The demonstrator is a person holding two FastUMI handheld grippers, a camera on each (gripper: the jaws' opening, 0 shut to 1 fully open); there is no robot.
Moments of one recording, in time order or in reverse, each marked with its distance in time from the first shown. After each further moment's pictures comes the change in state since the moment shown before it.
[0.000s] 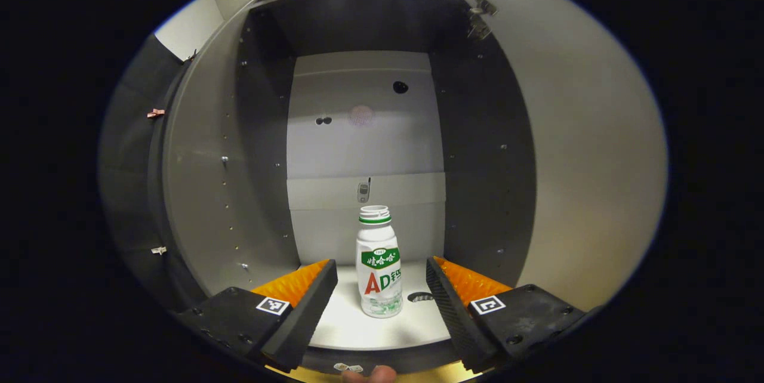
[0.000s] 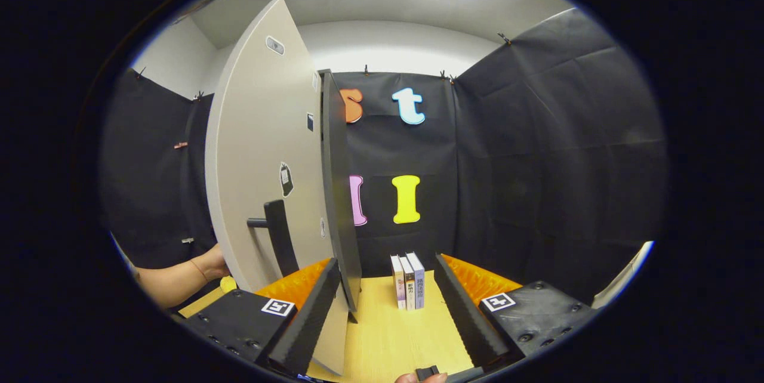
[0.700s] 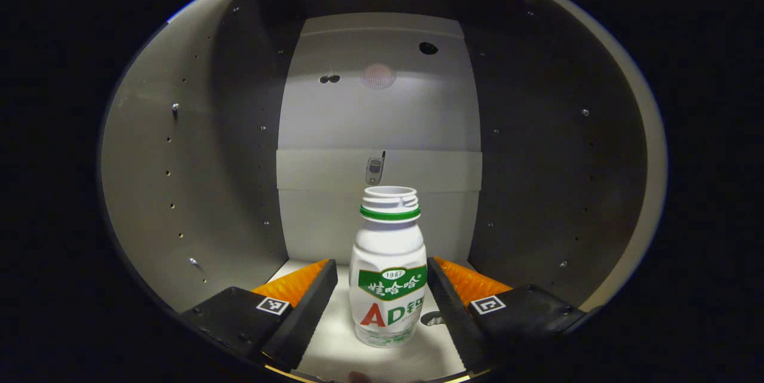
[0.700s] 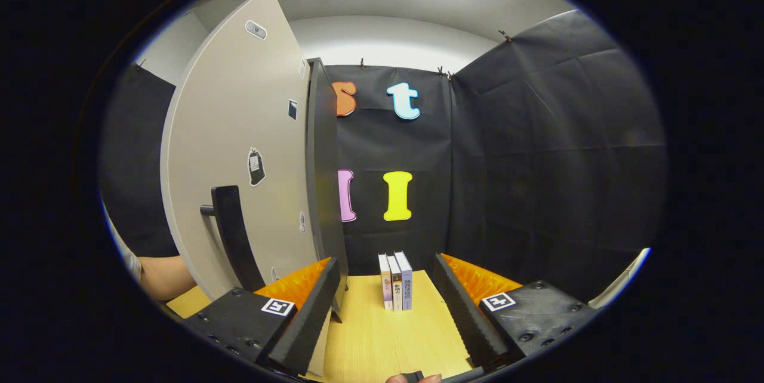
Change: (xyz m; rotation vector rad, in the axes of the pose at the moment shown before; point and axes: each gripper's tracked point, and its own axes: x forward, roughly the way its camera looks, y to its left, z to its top) left arm 0.085 0.012 -0.030 -0.071 0.066 0.040; right arm 0.025 -0.026 -0.007 -0.039 -0.001 -0.031
